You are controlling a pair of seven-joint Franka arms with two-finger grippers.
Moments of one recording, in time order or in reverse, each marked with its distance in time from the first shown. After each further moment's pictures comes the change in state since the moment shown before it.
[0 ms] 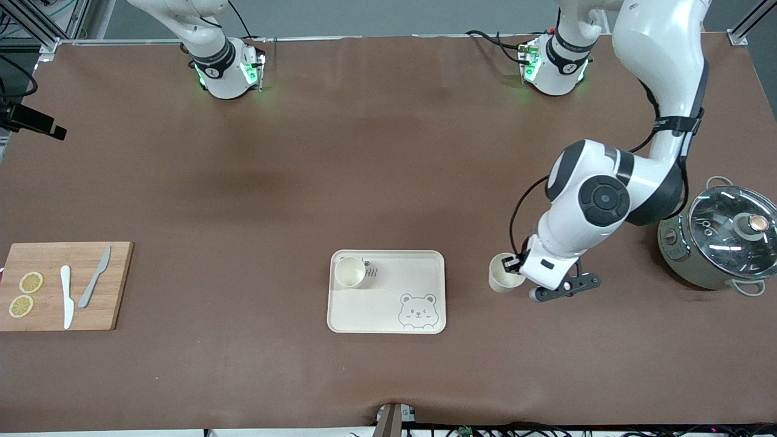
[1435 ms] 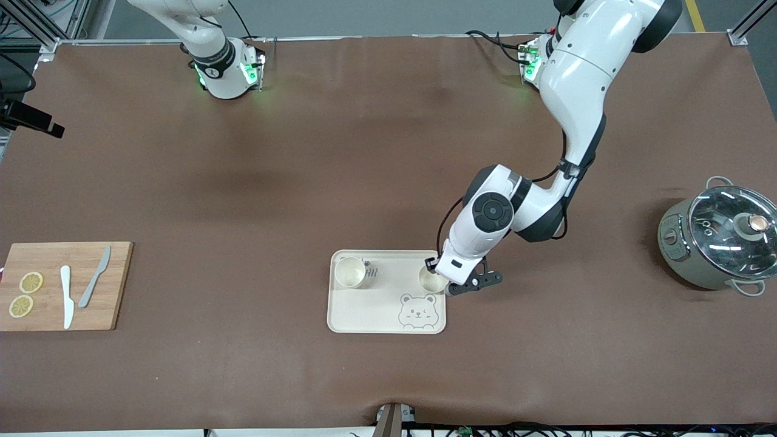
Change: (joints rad) left arm -0.203 0.283 -0.011 0.086 -0.002 0.291 -0.205; right arm 0.002 -0.019 0.000 0.001 -0.012 0.002 0.000
